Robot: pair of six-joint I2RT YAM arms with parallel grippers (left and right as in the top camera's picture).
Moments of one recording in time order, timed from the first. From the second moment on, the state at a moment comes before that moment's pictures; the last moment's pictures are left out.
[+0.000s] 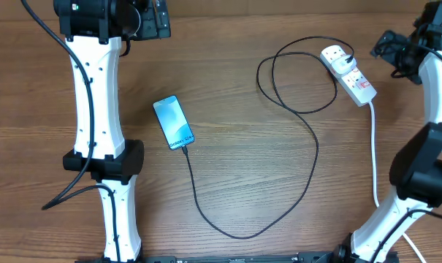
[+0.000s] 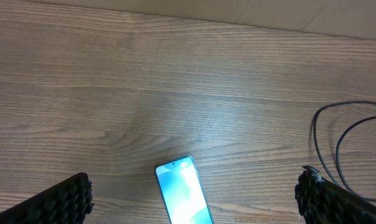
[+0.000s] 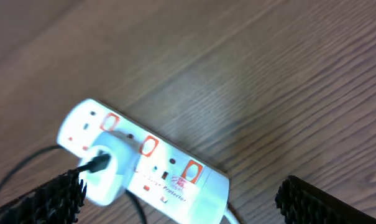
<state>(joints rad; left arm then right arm) -0.13 2.34 3.06 -1.69 -0.03 -0.25 -0.32 2.10 1.88 -0.84 -0.01 0.30</state>
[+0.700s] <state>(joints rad) -0.13 2.34 3.06 -1.69 -0.03 -0.25 -0.32 2.27 1.88 -0.77 0.02 0.28</state>
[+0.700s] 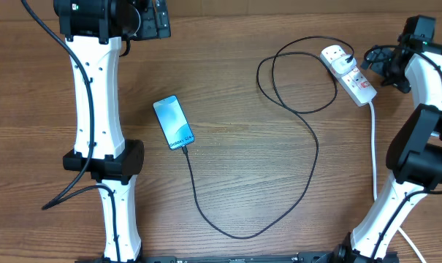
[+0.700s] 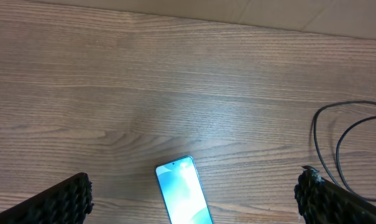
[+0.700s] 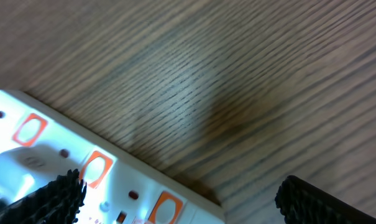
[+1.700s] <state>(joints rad) -0.13 2.34 3.06 -1.69 -0.03 -0.25 -0.32 2.30 1.88 -0.67 -0.02 0.27</state>
